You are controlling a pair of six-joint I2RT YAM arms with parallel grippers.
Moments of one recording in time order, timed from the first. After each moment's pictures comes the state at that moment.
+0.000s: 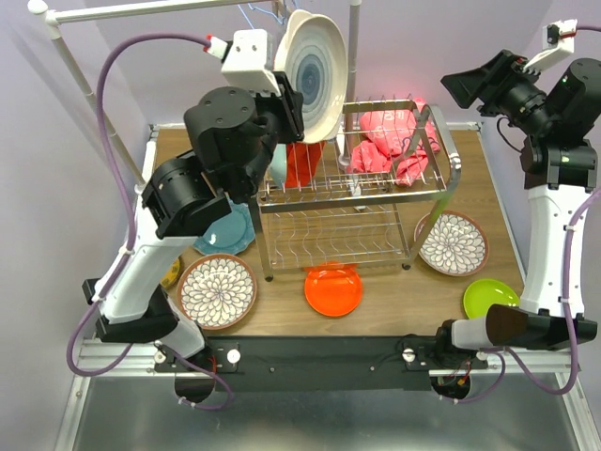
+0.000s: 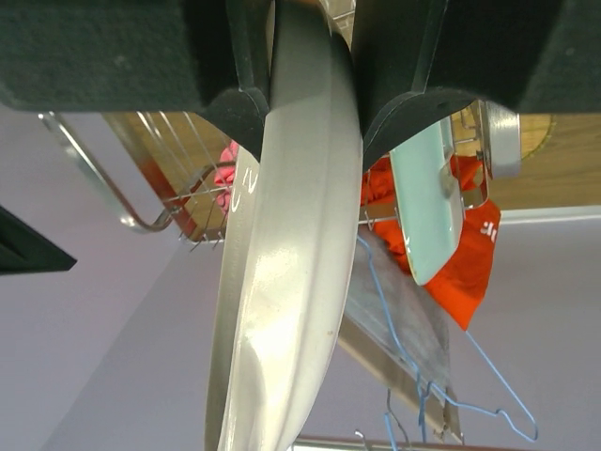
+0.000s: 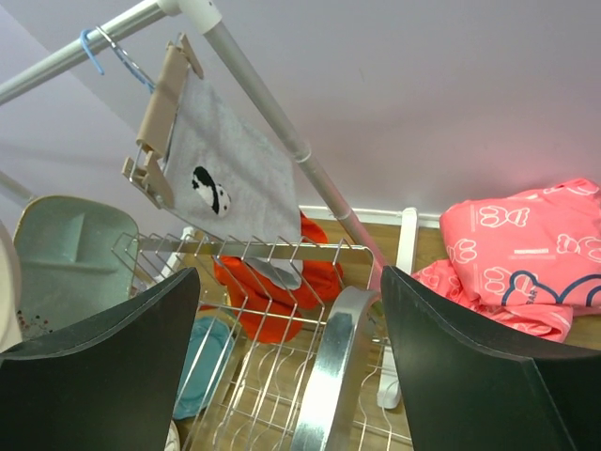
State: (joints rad) left arm -1.01 1.54 2.36 -0.75 -0.71 -0.25; right arm -0.13 1.39 1.87 -0.45 -0.57 0.43
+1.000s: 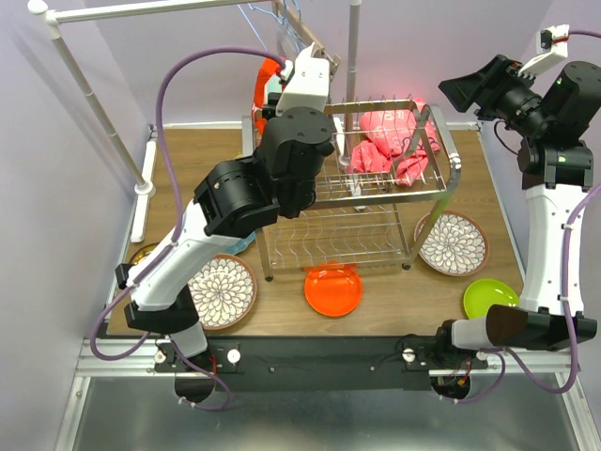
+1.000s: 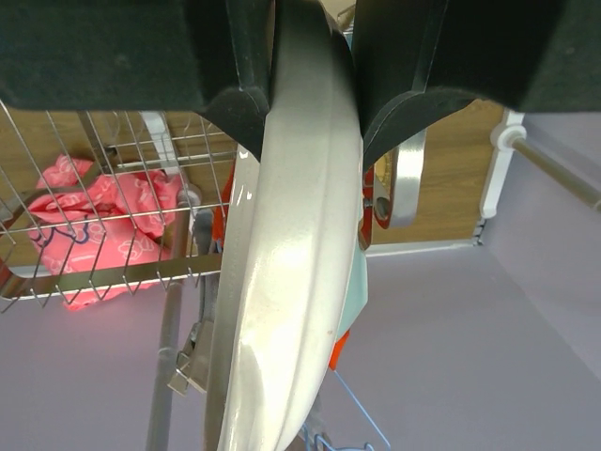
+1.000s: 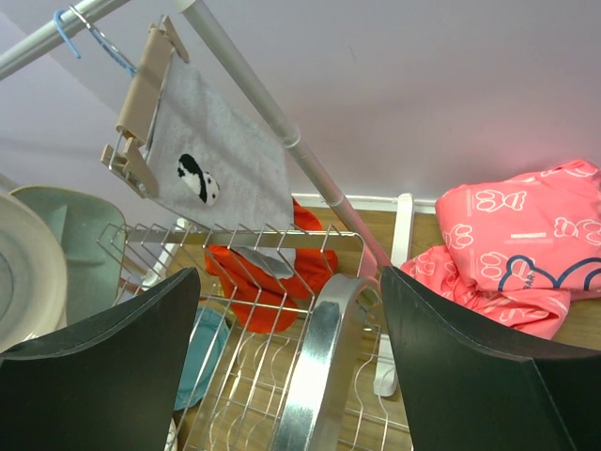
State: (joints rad) left arm -1.15 1.68 2.43 -0.91 -1.14 -0.09; right arm -0.13 1.38 1.83 -0.46 -0.57 0.42
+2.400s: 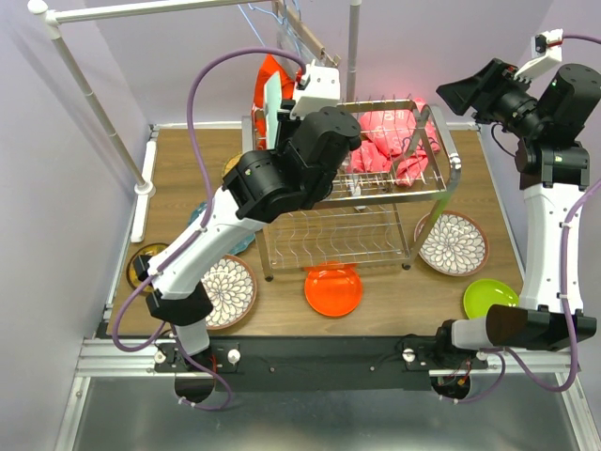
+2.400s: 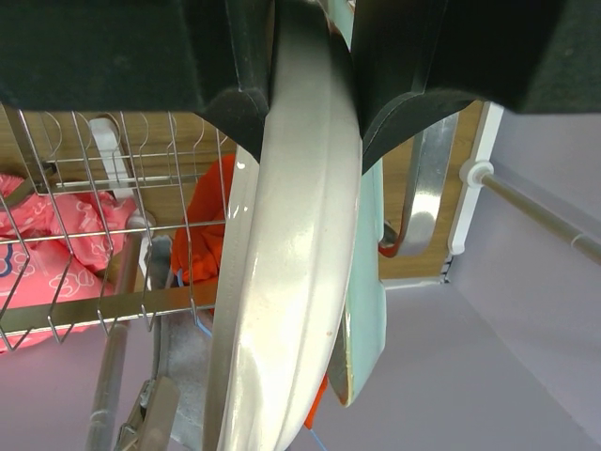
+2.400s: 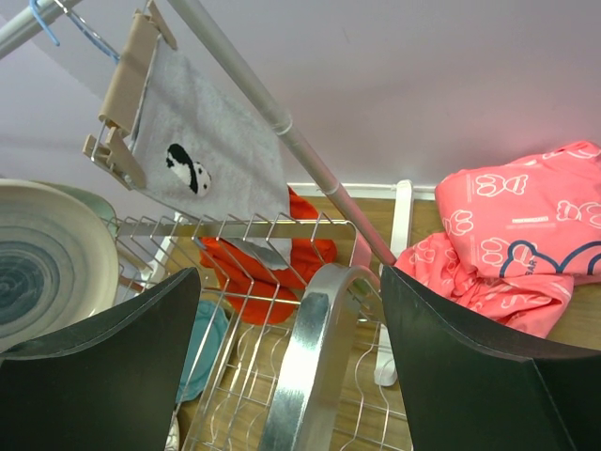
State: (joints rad) left arm -1.07 1.77 2.42 -1.05 -1.16 -0.20; right arm -0.13 1.38 1.80 -0.46 -0.57 0.42
